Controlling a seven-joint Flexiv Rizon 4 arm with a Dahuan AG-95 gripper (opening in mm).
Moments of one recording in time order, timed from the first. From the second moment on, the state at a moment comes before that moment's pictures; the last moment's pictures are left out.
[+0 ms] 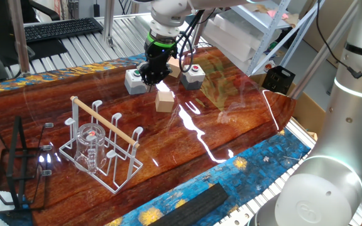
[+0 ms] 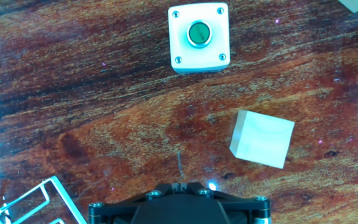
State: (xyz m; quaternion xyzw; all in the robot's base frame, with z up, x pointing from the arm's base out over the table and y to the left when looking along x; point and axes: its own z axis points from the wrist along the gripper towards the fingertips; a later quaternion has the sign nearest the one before) arm 0.591 0.005 0.137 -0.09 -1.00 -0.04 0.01
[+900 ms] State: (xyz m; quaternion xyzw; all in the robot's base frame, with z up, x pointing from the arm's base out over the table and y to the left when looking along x) arm 0.590 0.005 0.138 -0.08 -1.00 -0.02 0.00
